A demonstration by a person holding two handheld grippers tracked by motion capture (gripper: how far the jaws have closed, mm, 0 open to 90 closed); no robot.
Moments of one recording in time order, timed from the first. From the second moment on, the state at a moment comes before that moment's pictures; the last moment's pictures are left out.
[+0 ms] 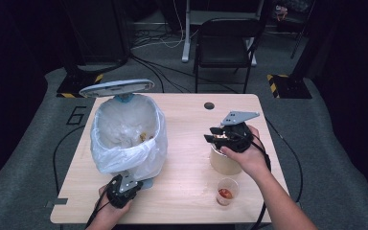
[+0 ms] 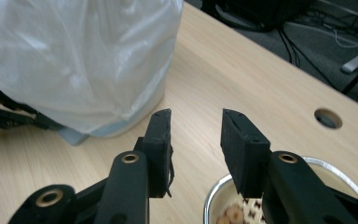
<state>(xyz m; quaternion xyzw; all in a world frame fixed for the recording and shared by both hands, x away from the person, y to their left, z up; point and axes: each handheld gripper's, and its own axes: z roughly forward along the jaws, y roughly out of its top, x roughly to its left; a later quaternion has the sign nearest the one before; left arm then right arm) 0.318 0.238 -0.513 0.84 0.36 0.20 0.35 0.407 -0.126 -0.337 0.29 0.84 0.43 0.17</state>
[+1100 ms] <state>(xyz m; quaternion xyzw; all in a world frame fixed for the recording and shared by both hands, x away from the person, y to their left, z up) 0.318 0.238 -0.513 0.85 0.35 0.20 0.35 0.409 -0.149 -0.413 0.31 0.85 0.40 0.15</state>
